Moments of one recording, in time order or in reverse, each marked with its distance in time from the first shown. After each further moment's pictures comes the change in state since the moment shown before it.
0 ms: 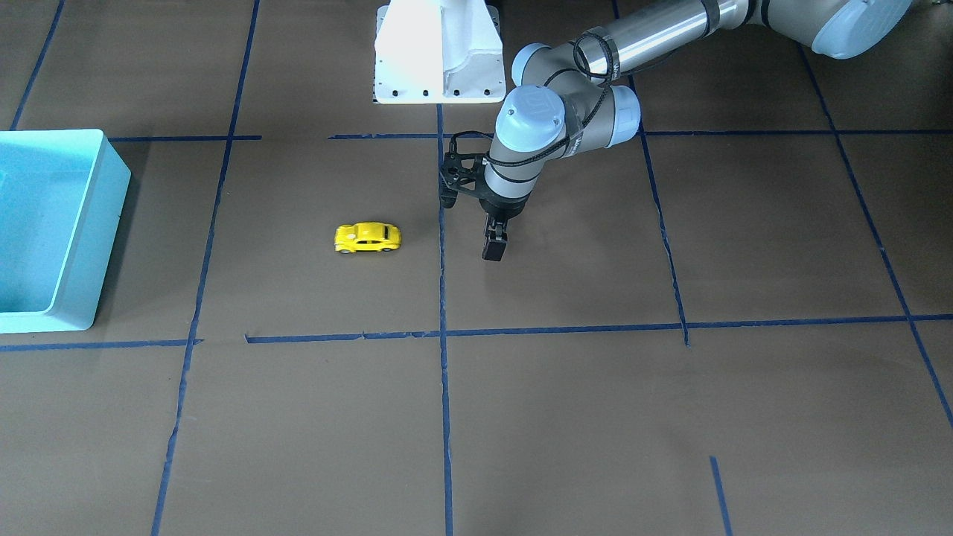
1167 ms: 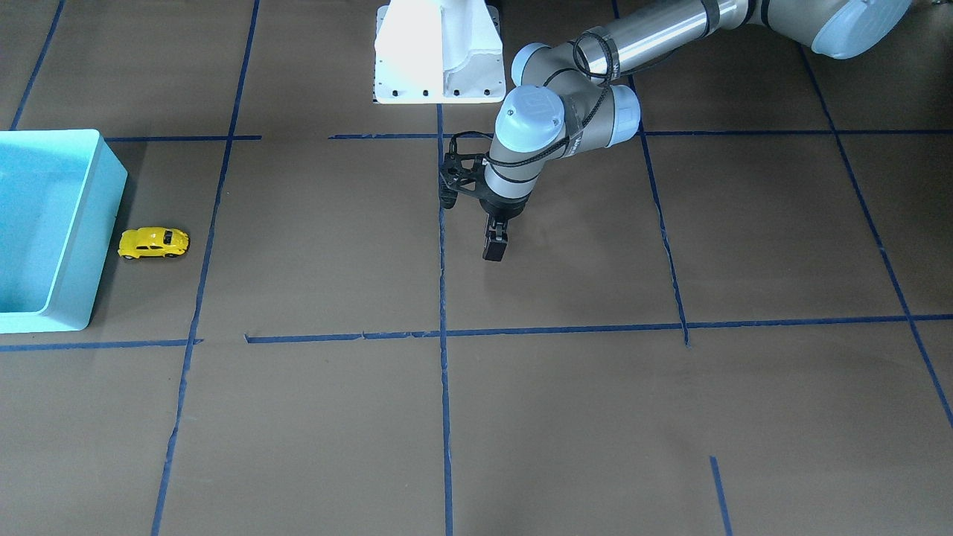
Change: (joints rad) left arm -0.010 -0.004 -0.005 0.037 0.001 0.001; right arm 0.000 0.006 0.000 0.001 0.000 0.000
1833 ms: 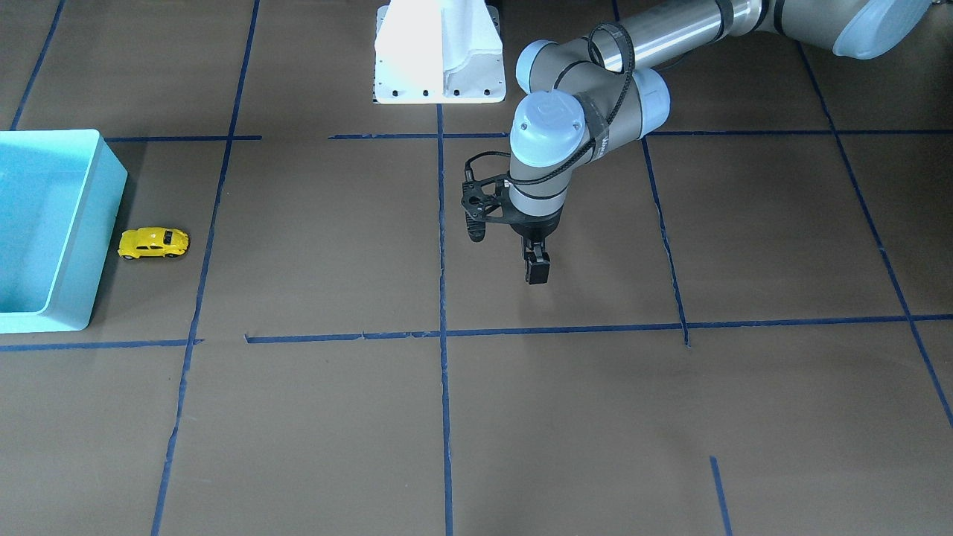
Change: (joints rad) left arm -0.128 -0.042 -0.040 0.250 0.035 -0.044; right arm 0.000 0.002 0.022 0.000 0.000 -0.002
